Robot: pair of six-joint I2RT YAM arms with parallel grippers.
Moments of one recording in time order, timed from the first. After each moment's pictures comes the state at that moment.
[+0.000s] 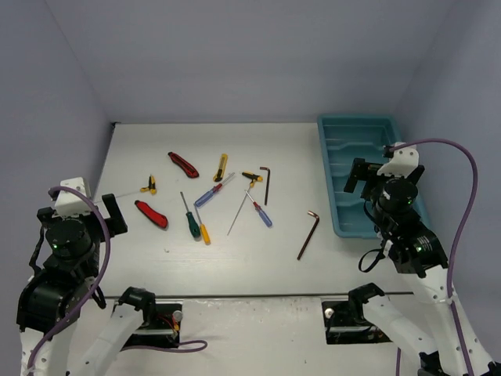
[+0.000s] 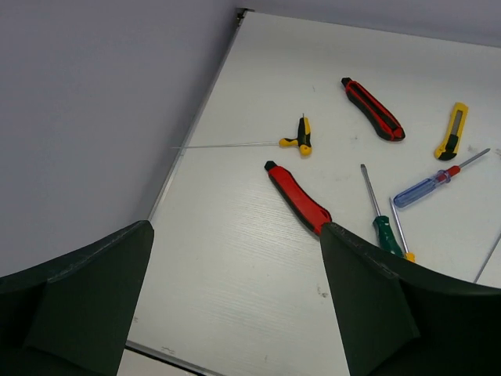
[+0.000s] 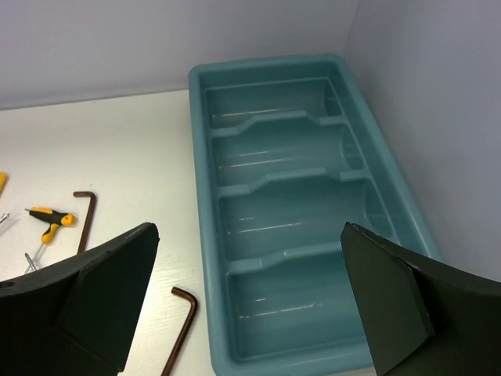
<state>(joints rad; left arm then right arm) -0.25 0.53 1.19 -0.99 -0.54 -0.11 0.35 0.72 1.00 -0.47 0.50 0.09</state>
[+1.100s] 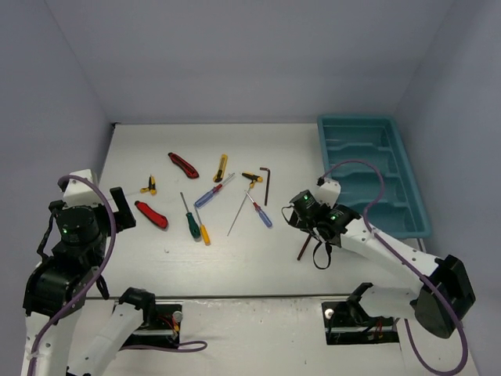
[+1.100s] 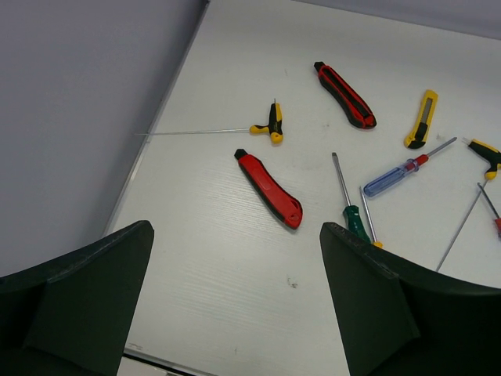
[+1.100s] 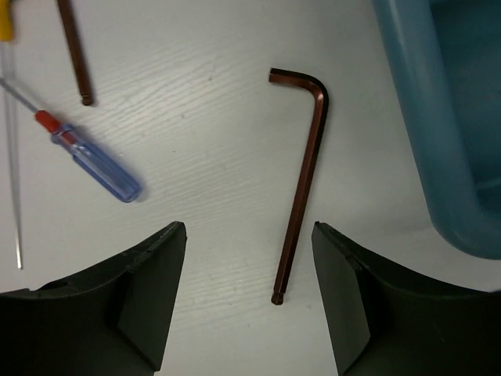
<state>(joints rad) -0.25 0.60 1.19 -0.99 -0.48 -0.19 0.72 1.19 0.80 -0.64 0.51 0.94</state>
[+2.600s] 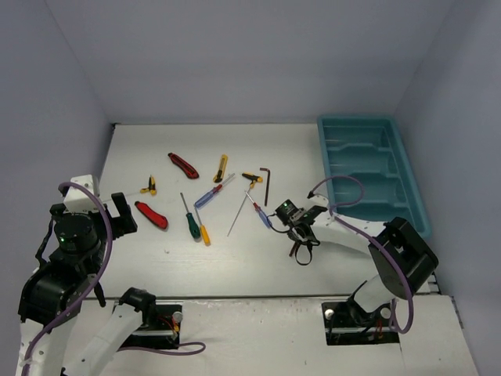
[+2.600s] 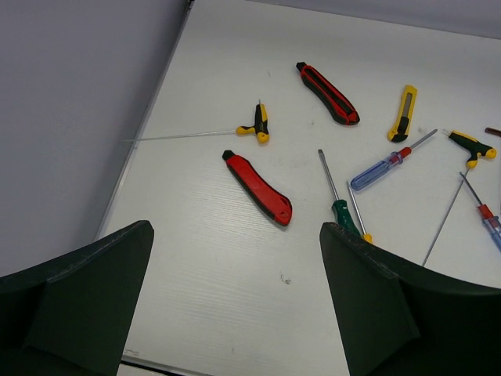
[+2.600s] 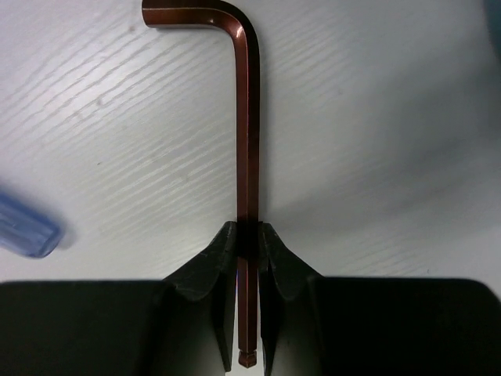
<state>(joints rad) -0.31 0.56 1.18 -1.00 -0.49 -0.19 0.72 1.52 0.75 -0.53 0.50 1.16</state>
